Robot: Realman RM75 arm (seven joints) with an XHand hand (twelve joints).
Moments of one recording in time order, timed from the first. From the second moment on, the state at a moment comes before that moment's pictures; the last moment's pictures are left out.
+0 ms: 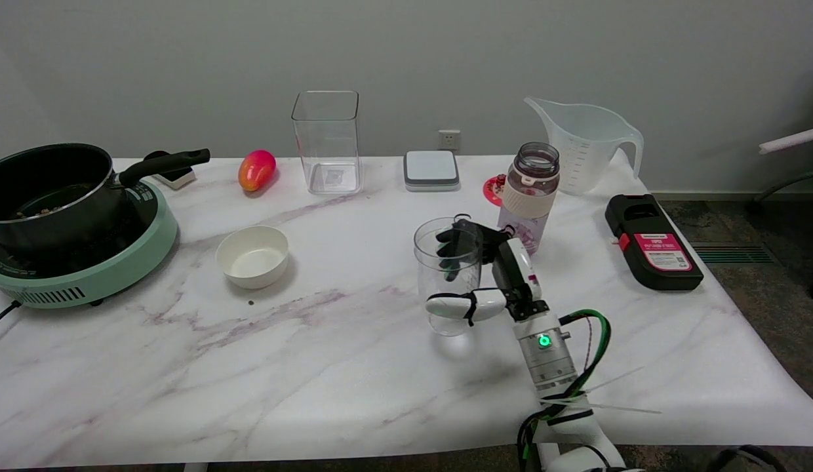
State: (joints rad) arm 0.06 -1.38 -1.93 0.72 0.48 1.28 1.25
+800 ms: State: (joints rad) arm 0.25 -1.44 -1.95 0.40 0.46 1.36 1.30
